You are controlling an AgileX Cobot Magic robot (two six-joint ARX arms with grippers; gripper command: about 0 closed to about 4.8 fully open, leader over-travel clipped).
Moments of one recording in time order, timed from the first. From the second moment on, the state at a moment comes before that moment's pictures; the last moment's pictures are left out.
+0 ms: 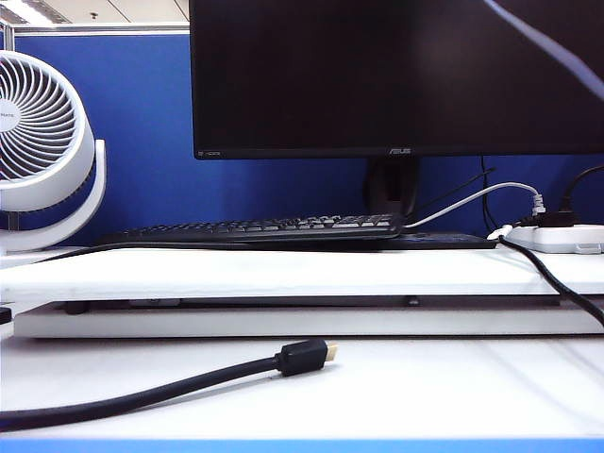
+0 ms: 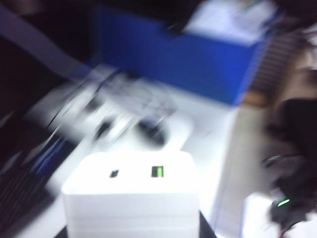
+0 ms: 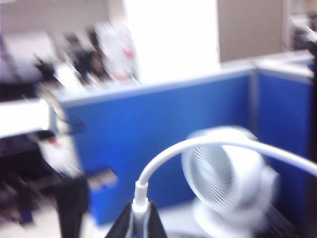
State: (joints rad) left arm -0.65 1.32 1.79 -0.78 0.59 0.16; right arm 0.35 1.45 1.77 -0.10 -0.99 0.27
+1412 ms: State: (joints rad) left arm -0.65 1.33 1.79 -0.34 0.80 -0.02; right arm 0.47 1.43 1.77 0.34 -1.08 0.72
